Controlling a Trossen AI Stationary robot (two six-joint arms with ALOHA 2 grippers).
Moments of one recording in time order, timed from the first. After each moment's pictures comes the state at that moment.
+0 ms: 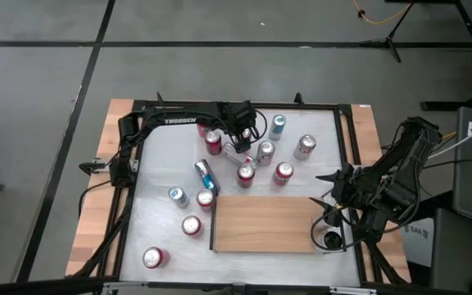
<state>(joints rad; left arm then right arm) 0.34 2.01 1.68 -0.73 -0.14 0.01 0.96 1.15 1.13 -1.25 0.95 1.04</state>
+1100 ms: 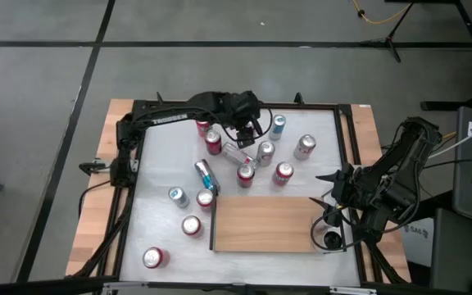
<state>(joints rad) 0.25 1.98 2.03 -1.01 -0.24 0.00 0.96 1.15 1.13 -1.25 0.95 1.04</state>
